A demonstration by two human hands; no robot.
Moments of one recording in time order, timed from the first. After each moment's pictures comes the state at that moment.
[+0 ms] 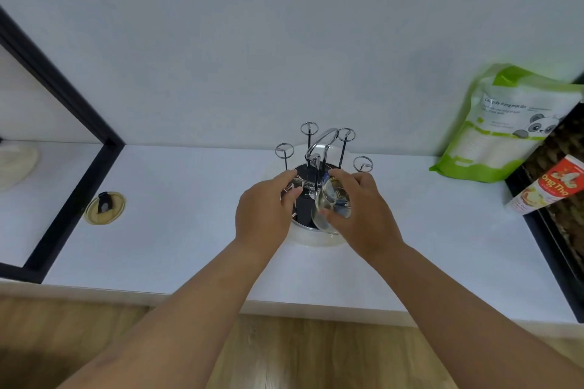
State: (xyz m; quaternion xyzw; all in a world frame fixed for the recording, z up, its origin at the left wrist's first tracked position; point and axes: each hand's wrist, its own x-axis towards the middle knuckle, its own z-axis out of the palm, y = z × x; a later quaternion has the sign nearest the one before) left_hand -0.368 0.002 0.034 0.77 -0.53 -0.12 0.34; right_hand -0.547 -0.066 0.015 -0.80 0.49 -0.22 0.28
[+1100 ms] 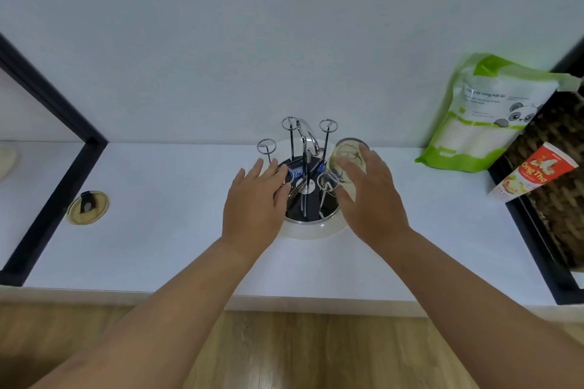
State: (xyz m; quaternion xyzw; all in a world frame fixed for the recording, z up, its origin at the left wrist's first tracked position) left_hand -0.371 0.004 0.027 0.75 -0.61 -0.08 0.23; right_hand -0.569 -0.075 0.030 -0.81 0.52 -0.20 0.19
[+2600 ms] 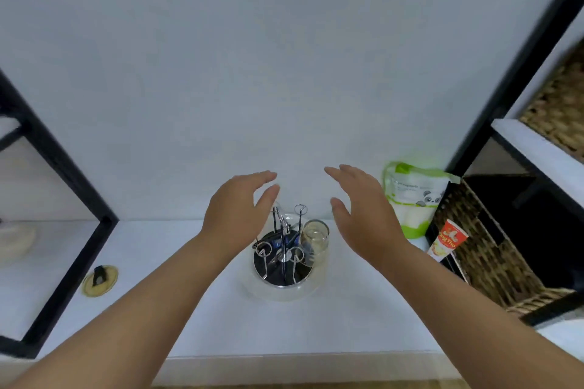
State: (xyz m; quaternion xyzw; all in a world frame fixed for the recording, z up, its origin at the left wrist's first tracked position) left_hand -0.382 -0.001 0.249 0.72 -0.60 -0.11 0.33; right_hand -0.603 -0.064 0.241 -0.81 0.49 -0.27 0.19
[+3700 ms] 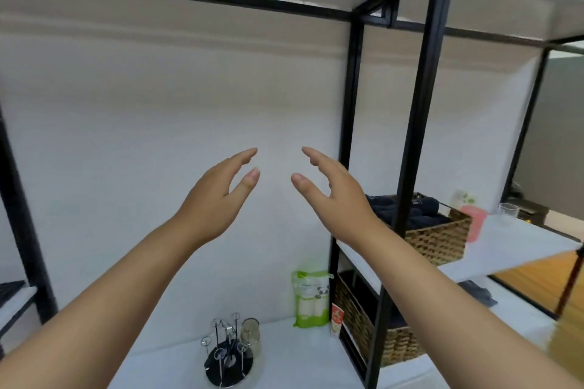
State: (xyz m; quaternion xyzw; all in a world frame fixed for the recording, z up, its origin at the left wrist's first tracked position) left_hand -0.495 0.199 0.684 0.49 -0.73 -0.06 0.47; right_hand -0.731 0.182 0.678 -0.76 0.39 -0.50 0.14
